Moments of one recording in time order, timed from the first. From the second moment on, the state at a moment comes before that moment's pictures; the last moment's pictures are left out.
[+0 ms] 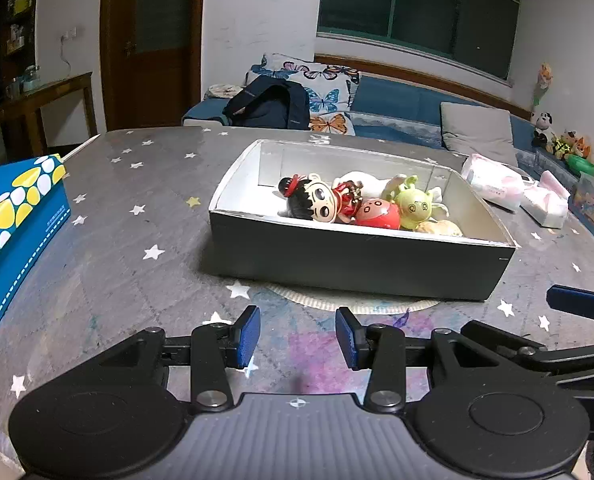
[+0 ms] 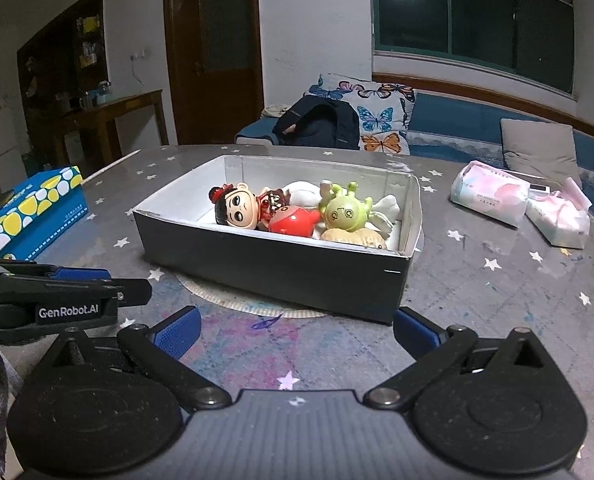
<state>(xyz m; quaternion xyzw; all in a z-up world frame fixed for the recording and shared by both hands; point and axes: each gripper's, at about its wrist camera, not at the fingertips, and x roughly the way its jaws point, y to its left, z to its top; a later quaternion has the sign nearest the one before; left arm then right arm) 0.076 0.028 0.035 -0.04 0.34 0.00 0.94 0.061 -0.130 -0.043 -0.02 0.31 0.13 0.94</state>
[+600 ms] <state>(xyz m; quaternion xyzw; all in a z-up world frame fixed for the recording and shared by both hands) 0.074 0.024 0.032 -0.03 0.34 0.00 0.94 0.062 -0.134 -0.049 -0.02 0.32 0.10 0.94</state>
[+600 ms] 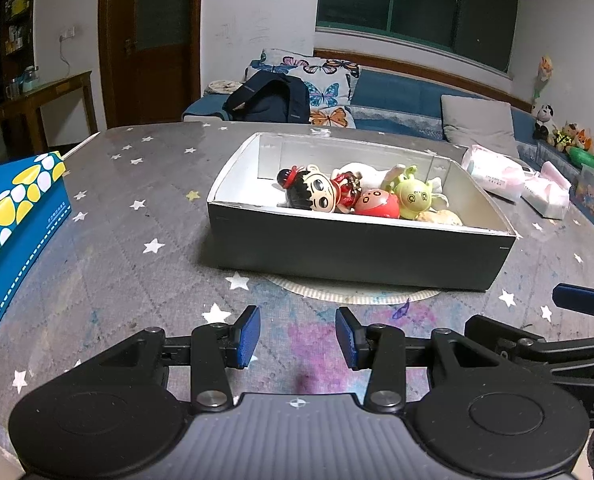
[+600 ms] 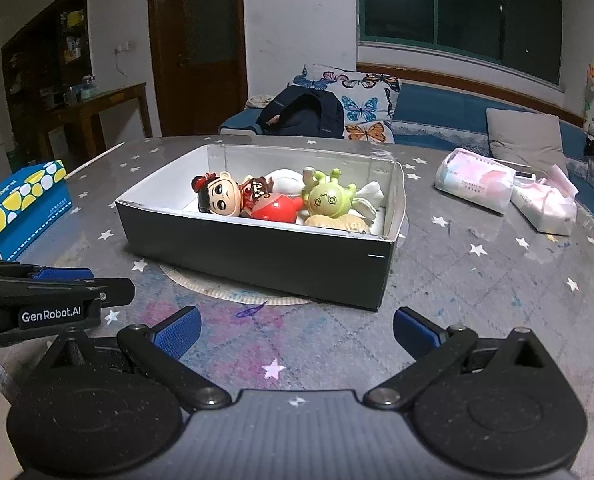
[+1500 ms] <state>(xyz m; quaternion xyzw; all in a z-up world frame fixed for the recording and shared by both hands) 0.087 0.012 0.022 -0.02 0.36 0.00 0.93 0.075 -0.136 -0.060 -0.01 0.34 0.09 0.93</state>
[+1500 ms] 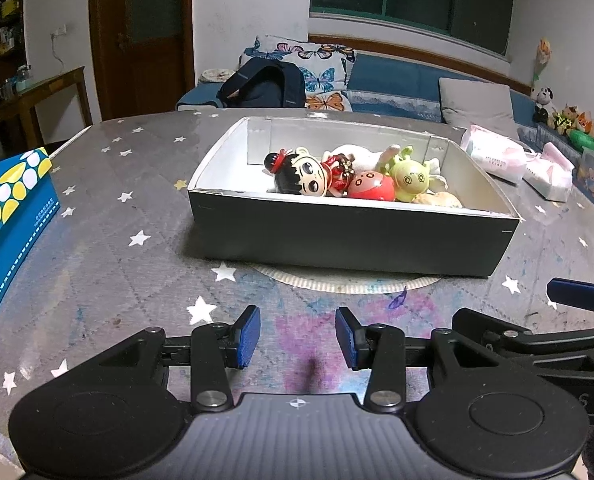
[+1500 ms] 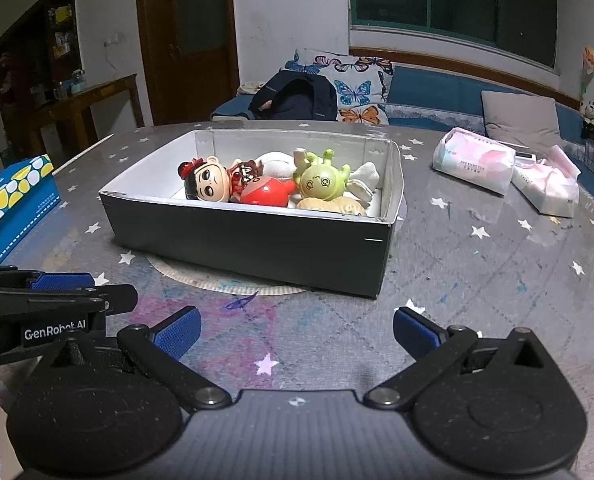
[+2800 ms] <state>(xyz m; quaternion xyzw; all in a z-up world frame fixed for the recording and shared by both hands) 0.129 0.005 0.018 0.01 0.38 0.00 0.92 0.121 -0.139 -0.076 0.00 0.38 0.09 0.92</state>
